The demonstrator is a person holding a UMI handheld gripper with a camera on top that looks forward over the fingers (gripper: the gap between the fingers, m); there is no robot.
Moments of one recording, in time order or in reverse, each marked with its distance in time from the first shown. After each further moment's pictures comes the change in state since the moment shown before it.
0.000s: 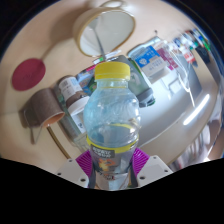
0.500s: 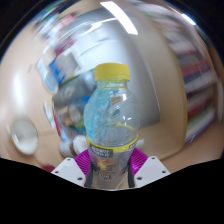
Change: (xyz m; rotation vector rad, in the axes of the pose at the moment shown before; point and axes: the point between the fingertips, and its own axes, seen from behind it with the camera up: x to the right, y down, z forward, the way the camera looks) arm -0.024 -0.009 -0.003 -0.054 -0.252 1.345
